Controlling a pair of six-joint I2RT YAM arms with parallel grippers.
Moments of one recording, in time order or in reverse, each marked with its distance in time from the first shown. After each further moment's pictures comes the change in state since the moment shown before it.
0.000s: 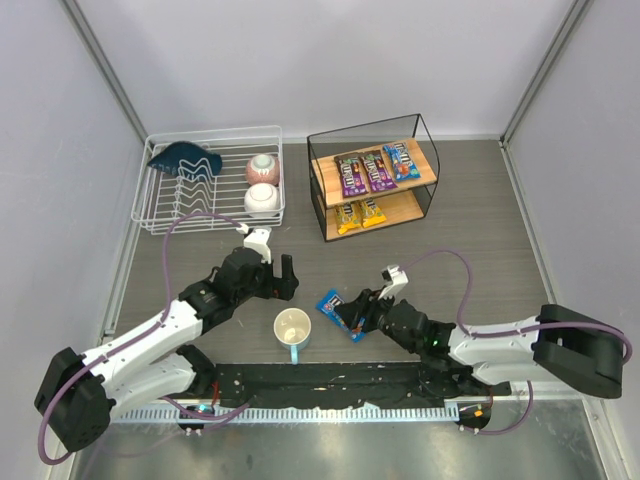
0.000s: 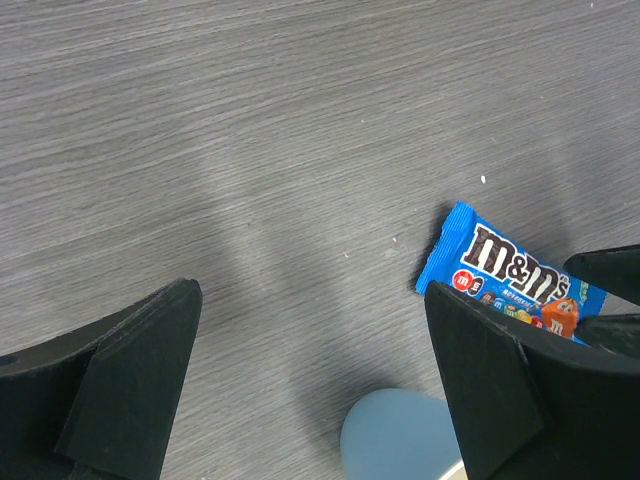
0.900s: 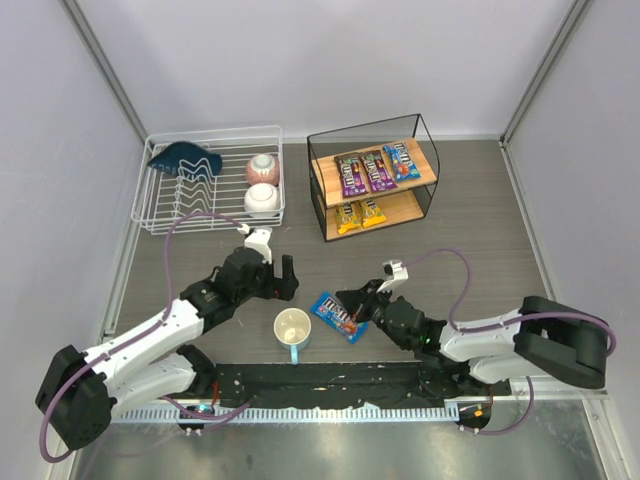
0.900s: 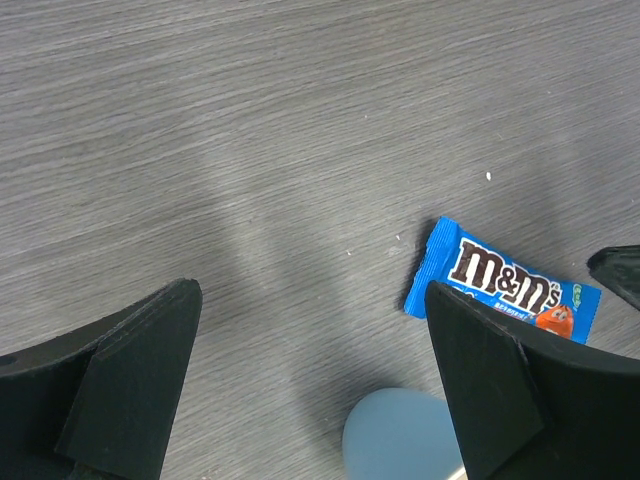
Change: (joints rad) left arm 0.000 0.010 0.000 0.000 0.000 0.000; right arm -0.001 0.095 0.010 0.176 0.110 0.019
